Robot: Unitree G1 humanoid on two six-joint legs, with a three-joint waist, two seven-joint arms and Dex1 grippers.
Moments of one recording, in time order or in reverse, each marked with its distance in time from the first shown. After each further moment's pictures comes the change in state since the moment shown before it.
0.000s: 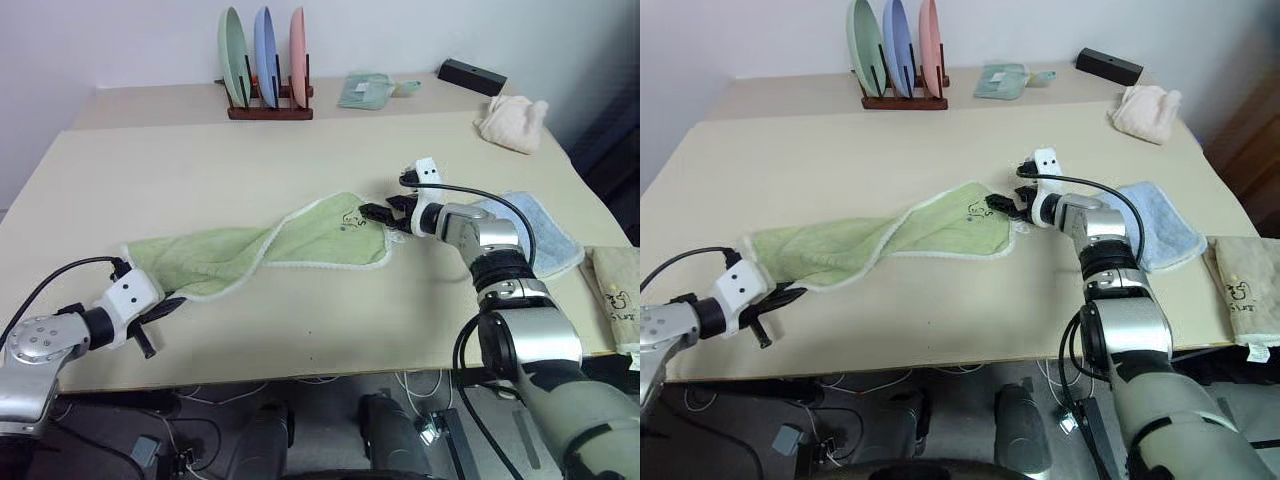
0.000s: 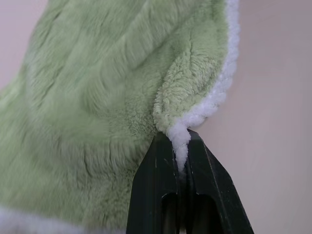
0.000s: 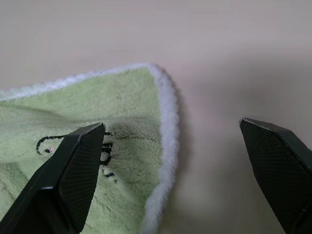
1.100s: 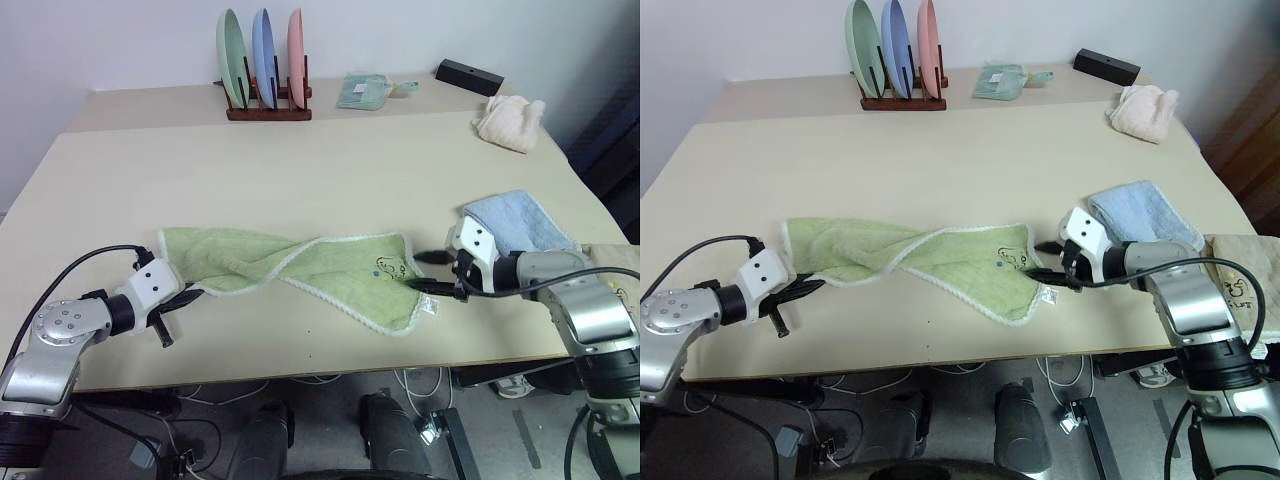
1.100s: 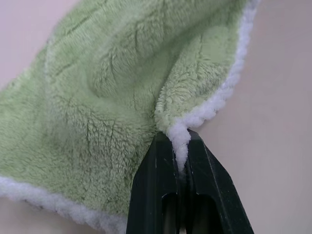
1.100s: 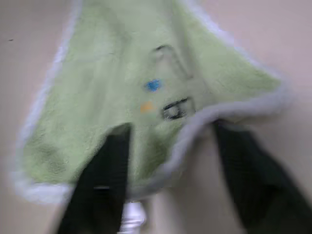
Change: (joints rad) left arm -0.110 -0.011 -0.091 -0.009 0.017 0.057 -0.006; right arm 0.616 -0.431 0.081 -0.996 0.042 0.047 0.331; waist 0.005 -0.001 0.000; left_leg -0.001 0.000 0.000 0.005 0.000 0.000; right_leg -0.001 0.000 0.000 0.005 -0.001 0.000
